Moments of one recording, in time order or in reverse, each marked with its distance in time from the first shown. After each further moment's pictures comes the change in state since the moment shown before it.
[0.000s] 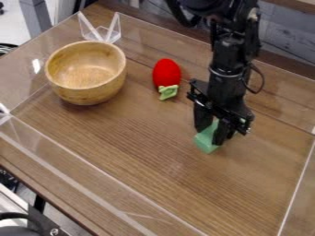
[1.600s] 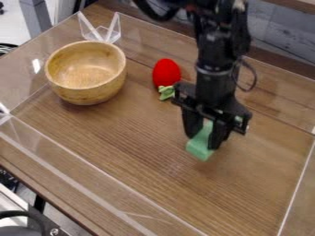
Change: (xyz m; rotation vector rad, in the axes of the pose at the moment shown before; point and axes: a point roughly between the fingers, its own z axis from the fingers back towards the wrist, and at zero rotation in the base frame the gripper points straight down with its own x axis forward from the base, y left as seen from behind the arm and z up) arm -0.027 -0.006 0.039 -0.014 -0.066 0.202
